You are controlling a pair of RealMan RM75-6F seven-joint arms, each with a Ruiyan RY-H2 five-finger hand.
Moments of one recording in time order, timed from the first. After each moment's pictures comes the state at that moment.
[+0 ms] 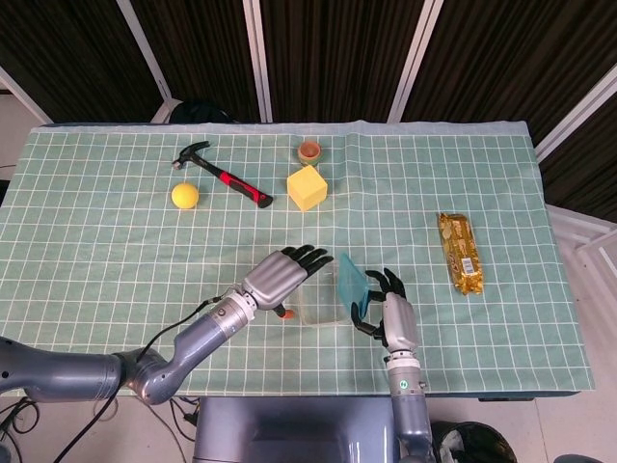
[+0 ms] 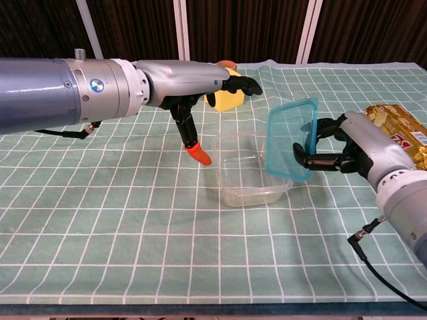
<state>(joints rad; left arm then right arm) -1.10 -1.51 -0.13 -1.65 0.97 0.84 0.42 0.33 -1.91 0.27 -1.66 -1.12 1.36 -0.20</state>
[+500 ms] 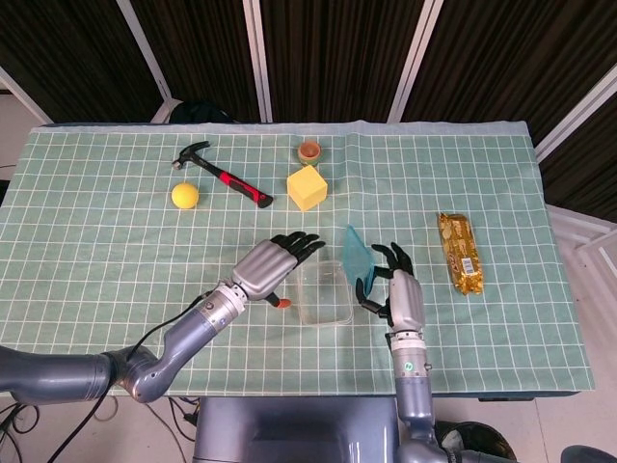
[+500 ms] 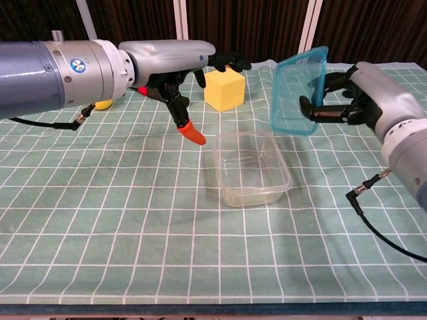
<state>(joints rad) -1.05 -1.48 -0.16 -1.66 1.03 0.88 0.35 0.38 -1.86 0.39 -1.70 -1.12 1.36 -0.23</state>
